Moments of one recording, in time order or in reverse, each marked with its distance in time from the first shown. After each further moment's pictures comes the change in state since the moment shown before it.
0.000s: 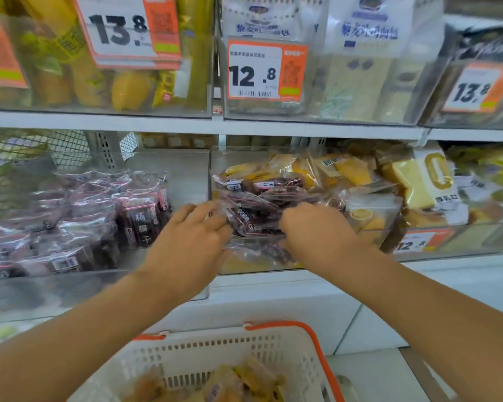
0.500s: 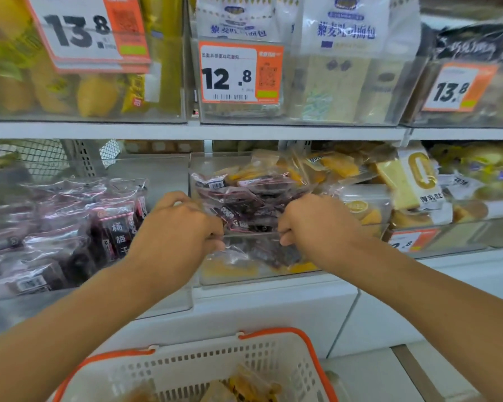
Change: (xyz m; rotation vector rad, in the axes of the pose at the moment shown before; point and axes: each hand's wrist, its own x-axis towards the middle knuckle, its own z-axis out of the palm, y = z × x) left_hand 0.028 -0.004 -0.015 -0.223 0.084 -0.082; right_hand -0.001 0.031 -0.010 0.118 0.012 0.010
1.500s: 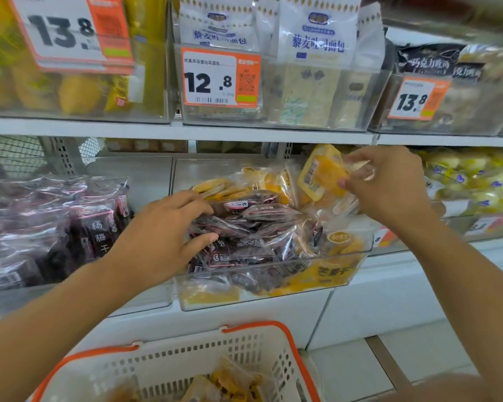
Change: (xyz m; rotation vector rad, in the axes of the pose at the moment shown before) left_hand -0.003 0.000 0.002 -0.200 -0.018 -0.016; right_hand -0.036 0.091 -0.019 0.455 0.660 0.448
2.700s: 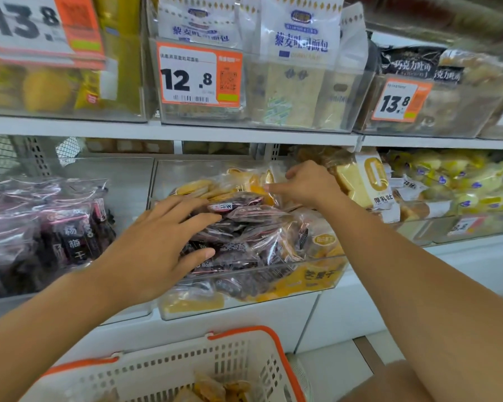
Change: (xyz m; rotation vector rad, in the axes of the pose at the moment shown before) left_hand 0.004 0.007 0.011 0.070 -0.135 0.118; right_hand 0.051 -0.008 0.085 -0.072 -0.421 0.191
